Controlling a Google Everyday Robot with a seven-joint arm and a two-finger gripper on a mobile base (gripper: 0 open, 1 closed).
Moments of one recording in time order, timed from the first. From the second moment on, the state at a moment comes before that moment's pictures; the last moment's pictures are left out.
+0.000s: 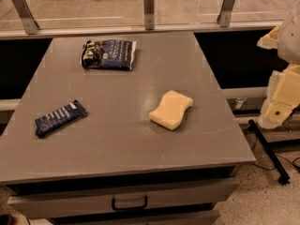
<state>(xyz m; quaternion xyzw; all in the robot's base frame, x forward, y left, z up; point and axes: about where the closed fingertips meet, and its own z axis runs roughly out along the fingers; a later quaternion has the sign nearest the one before) 0.438 -0.216 0.980 -0.60 0.78 -0.04 0.17</state>
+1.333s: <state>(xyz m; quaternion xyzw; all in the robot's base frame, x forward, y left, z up) 0.506 -0.127 0.950 -0.56 0.81 -0.01 0.17</state>
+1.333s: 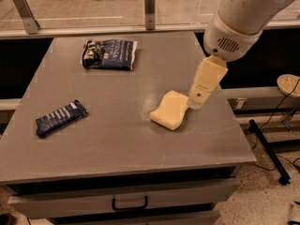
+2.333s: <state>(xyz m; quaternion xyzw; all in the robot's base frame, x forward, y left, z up) 0.501 -0.065 0.849 -0.51 0.84 0.04 0.18</state>
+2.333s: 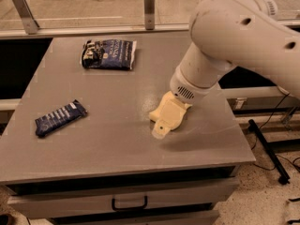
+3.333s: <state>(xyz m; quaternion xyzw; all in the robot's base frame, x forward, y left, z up) 0.501 -0.063 0.852 -0.51 0.84 0.03 0.19</state>
